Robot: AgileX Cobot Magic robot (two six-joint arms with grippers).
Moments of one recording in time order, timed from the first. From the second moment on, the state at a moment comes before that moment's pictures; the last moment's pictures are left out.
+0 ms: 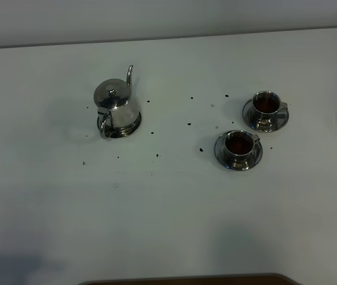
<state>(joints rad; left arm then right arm) 0.00 0.00 -0.46 -0.04 1.06 0.02 -0.12 -0.01 -0.52 0.28 1.12 -0.15</state>
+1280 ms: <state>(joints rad) 0.00 0.00 -0.46 -0.04 1.06 0.02 -0.12 -0.01 -0.52 0.28 1.12 -0.15</state>
